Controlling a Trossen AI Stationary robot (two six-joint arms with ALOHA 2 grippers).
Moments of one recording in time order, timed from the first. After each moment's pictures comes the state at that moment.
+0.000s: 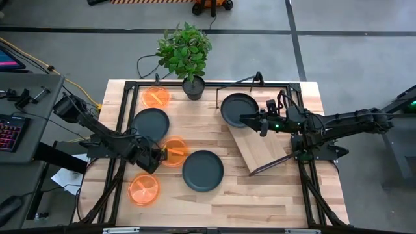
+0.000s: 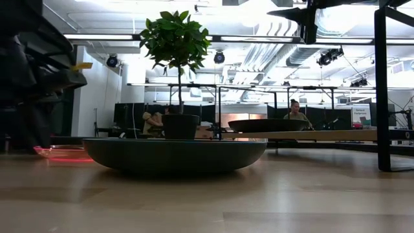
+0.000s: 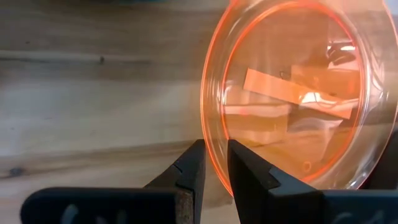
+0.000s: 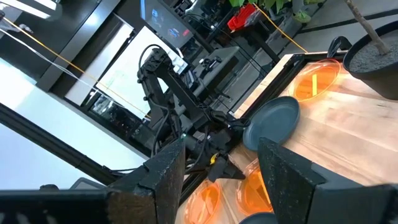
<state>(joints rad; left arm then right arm) -0.55 1.23 0.46 -0.58 -0.38 -2.12 0.04 0.88 0.61 0.27 0.21 0.83</state>
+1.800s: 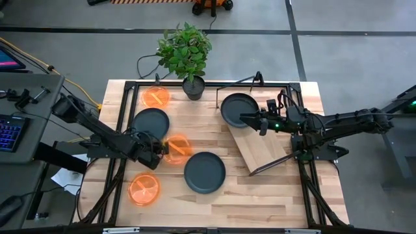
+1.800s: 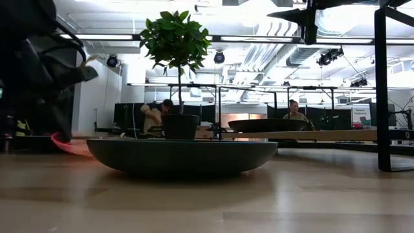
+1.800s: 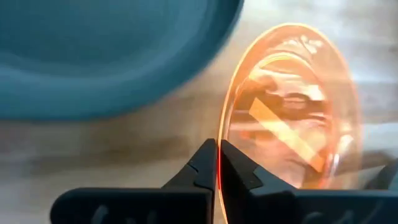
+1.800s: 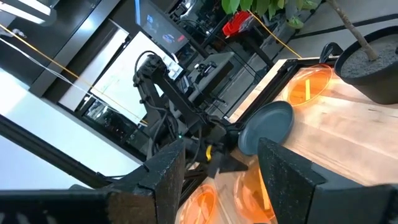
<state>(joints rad) -0.48 1.20 0.45 -0.61 -0.57 -2.01 0.04 0.88 0.61 0.27 0.24 0.83</state>
